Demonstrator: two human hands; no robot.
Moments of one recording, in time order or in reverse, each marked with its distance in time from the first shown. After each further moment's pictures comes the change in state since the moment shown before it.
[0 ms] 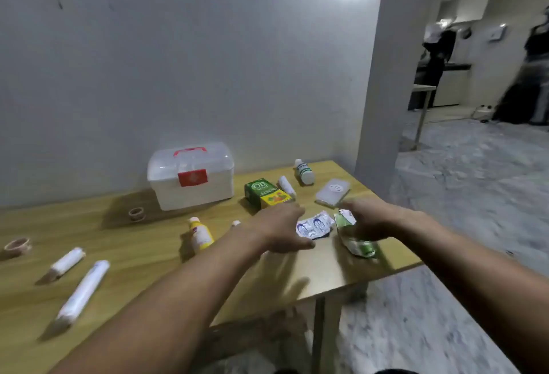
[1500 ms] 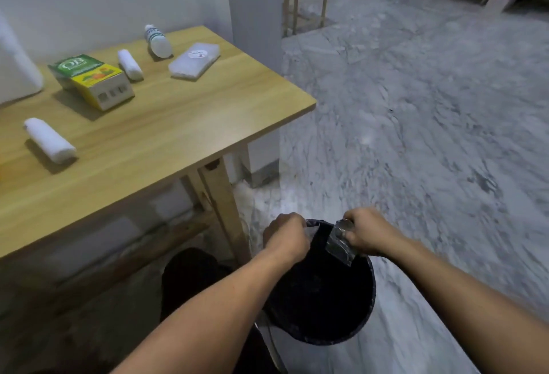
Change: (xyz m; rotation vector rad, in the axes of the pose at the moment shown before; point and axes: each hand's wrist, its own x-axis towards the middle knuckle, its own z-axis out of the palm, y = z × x) left_hand -0.003 0.190 0.287 -0.359 -0.284 -0.125; right_hand -0.175 0.154 0.258 0.412 -0.118 0.531
